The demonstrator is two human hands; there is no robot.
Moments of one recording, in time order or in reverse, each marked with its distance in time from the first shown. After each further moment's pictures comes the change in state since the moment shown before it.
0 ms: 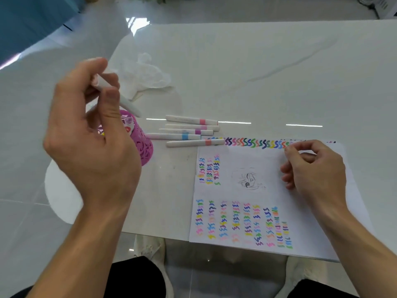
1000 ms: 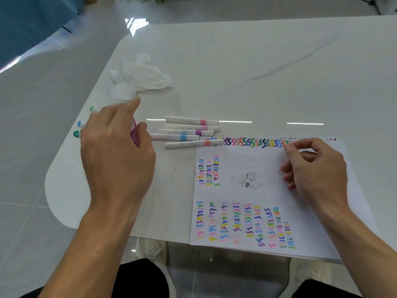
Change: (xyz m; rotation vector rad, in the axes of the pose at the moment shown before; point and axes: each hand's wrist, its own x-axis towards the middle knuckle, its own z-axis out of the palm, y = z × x) left_hand -0.013 -0.009 0.004 0.575 -0.320 0.034; right_hand 0.000 0.001 0.002 -0.007 0.000 -0.015
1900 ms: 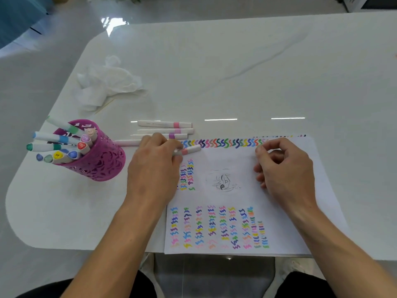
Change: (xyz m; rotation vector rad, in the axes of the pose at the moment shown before) left_hand -0.020 0.036 0.070 -0.029 -0.483 0.075; right_hand -0.007 -0.005 -0.003 -0.020 -0.032 -0.009
